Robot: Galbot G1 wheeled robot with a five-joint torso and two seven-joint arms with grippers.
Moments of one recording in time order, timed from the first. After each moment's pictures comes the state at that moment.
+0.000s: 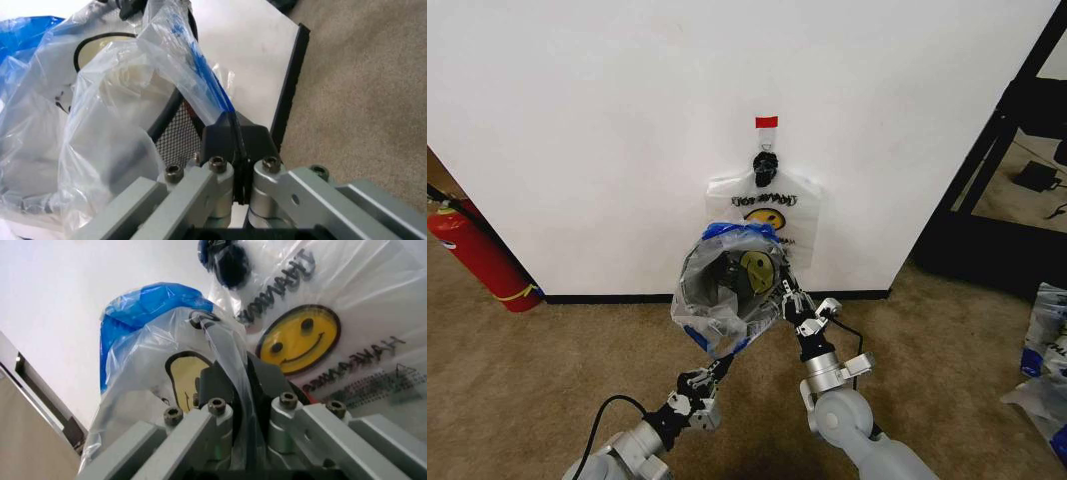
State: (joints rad) left arm 1.57 -0.97 -0.24 -2.04 0.73 -0.26 -0.02; right arm -1.14 1.19 -0.01 1.76 1.01 0.49 -0.13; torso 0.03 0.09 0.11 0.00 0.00
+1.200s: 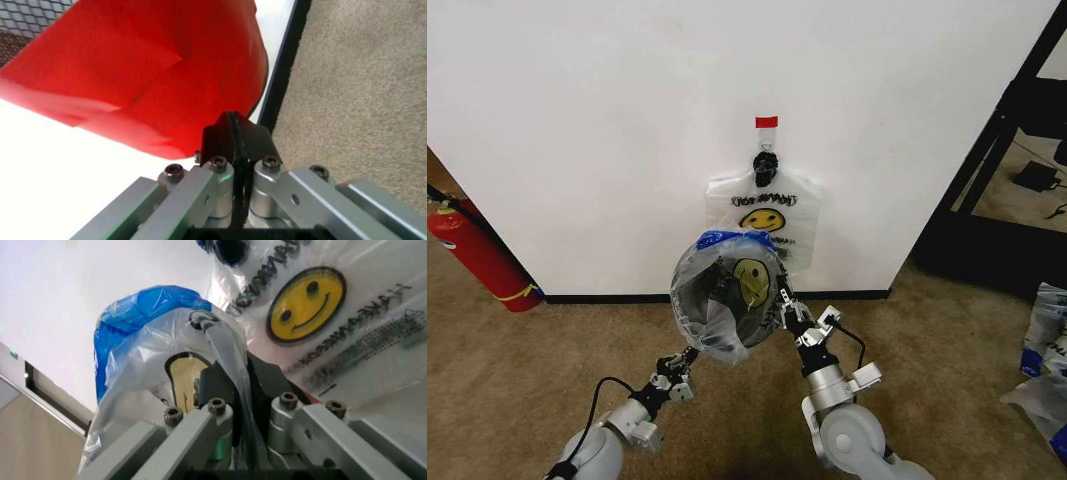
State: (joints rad) left arm 1.40 -0.99 -0.25 -1.72 0.71 -0.28 -0.09; right arm -1.21 1.12 -0.05 1.93 1.15 0.43 -0.02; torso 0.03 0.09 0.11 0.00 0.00
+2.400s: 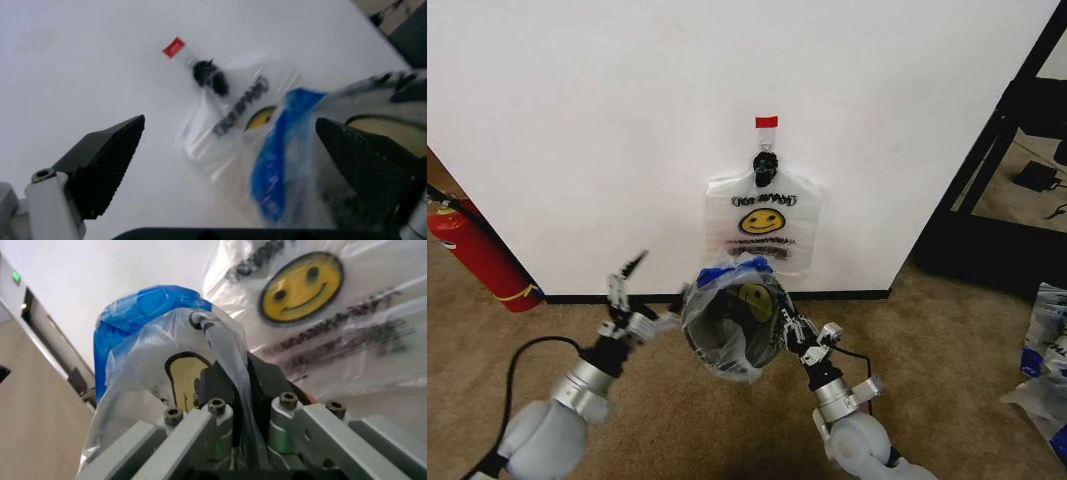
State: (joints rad) left arm 1.50 -0.92 -0.41 -2.16 0.31 -0.32 -0.08; right arm -1.23 1.09 -0.04 1.75 0.94 0.50 -0.21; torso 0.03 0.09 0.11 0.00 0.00
